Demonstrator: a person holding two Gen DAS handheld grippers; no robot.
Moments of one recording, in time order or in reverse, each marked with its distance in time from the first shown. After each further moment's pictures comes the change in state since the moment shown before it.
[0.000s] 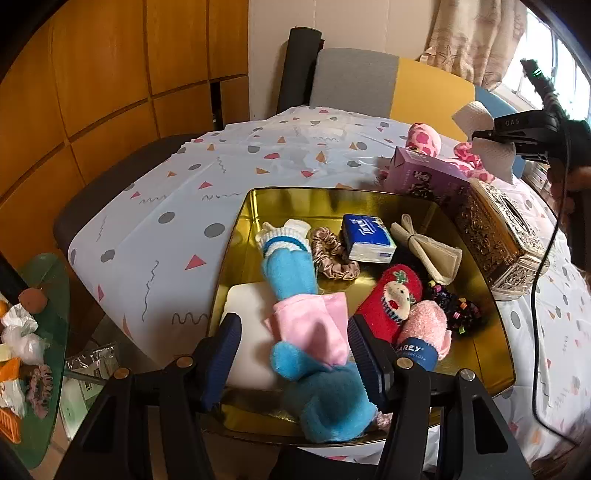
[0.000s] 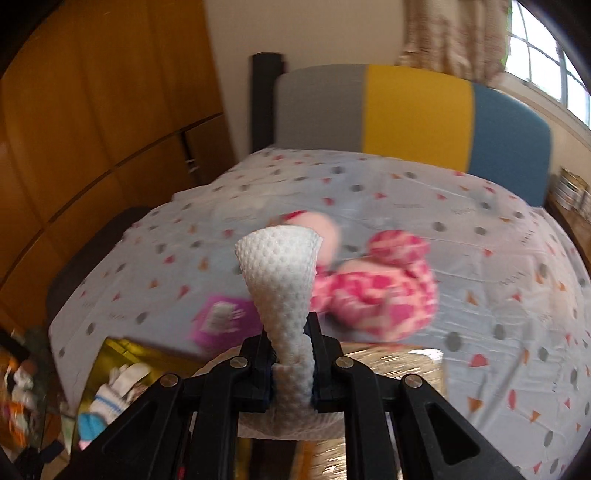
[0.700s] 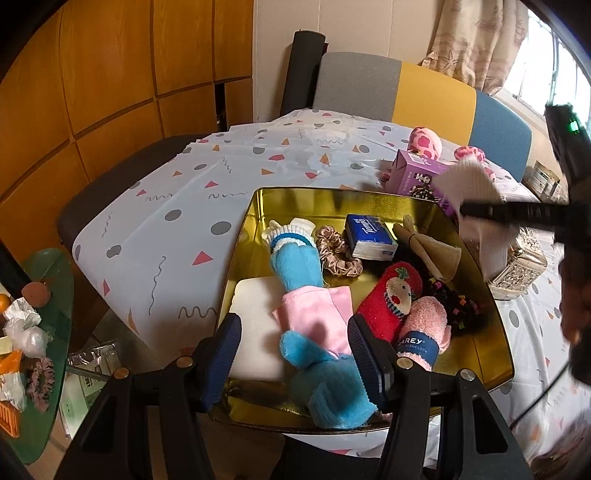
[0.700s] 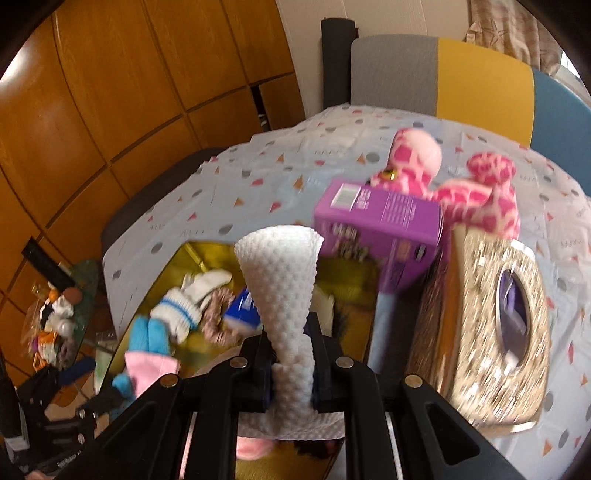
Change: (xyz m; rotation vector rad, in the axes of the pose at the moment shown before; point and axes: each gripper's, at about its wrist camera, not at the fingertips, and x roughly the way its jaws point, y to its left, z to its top) left arm -0.008 0.005 -0.007 -0.013 -0.012 0.002; right arm -0.011 0.063 -0.098 -0.084 0.128 0.206
